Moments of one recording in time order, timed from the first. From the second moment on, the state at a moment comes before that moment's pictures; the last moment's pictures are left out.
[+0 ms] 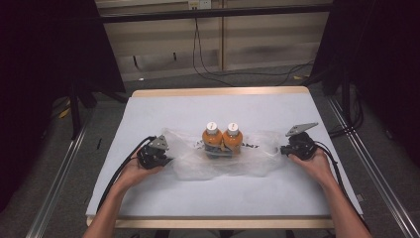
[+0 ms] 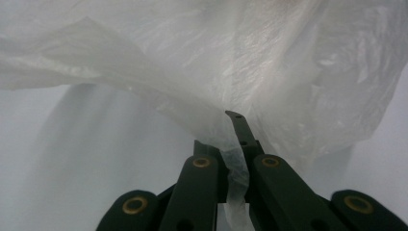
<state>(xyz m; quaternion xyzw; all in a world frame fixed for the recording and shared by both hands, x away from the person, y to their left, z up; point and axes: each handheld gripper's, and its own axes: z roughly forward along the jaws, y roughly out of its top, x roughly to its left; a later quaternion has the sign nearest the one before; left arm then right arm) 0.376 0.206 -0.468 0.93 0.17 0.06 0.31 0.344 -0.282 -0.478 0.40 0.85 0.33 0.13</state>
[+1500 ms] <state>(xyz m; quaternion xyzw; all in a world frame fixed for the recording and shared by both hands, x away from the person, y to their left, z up) 0.378 0.182 -0.385 0.86 0.17 0.08 0.48 0.335 -0.244 -0.397 0.30 0.83 0.45 0.13</state>
